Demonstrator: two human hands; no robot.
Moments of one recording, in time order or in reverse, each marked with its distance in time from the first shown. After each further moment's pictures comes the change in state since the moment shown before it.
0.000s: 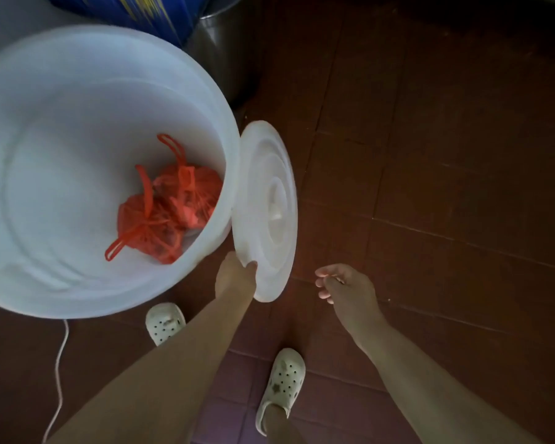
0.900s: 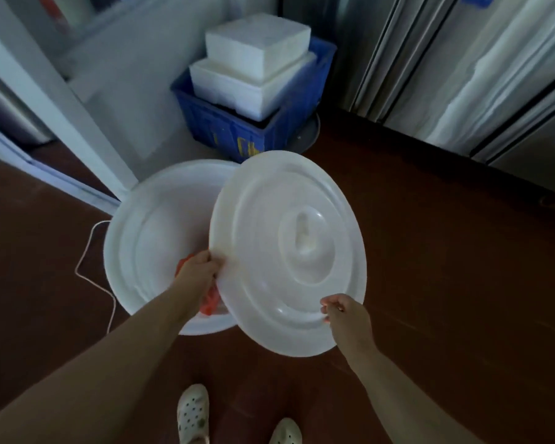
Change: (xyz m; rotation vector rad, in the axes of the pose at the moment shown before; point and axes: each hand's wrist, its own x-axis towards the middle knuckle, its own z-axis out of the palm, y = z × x) left_hand -0.123 0.053 -0.288 -0.722 -0.045 0.067; right_hand -0.128 -0.165 0.004 -0.077 0.012 -0.206
